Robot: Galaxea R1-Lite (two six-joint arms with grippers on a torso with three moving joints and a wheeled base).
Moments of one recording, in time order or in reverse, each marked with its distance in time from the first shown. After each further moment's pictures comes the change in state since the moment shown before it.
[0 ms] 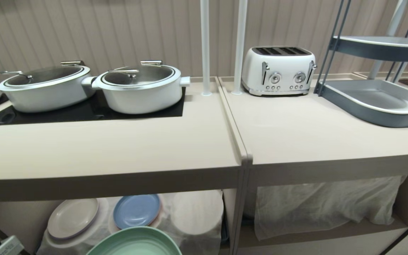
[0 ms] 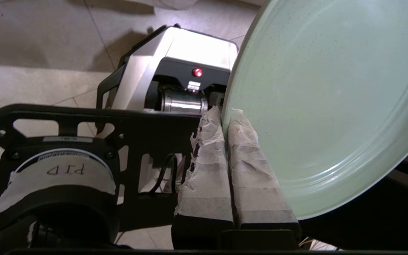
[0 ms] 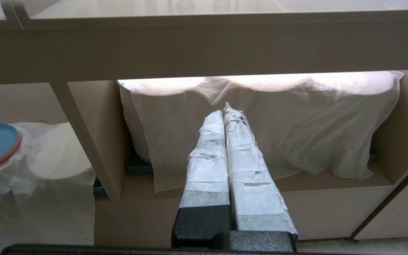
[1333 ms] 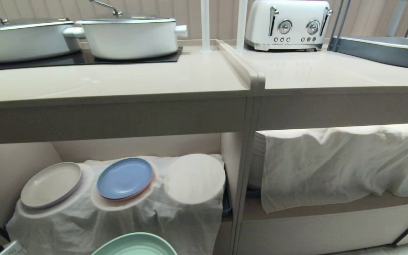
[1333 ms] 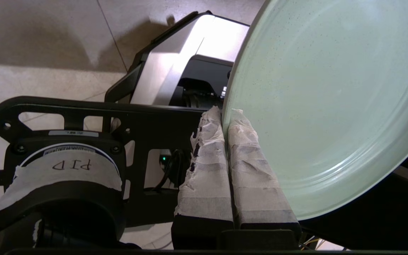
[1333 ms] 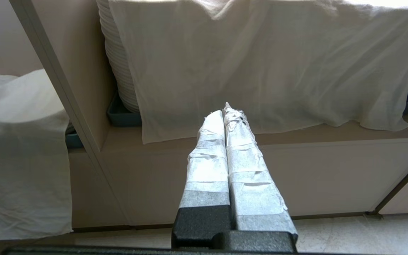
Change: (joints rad) left arm -0.001 0.006 0.023 0.003 -0.002 -0.001; right arm 0.000 0.000 0.000 0.000 -0.001 0.000
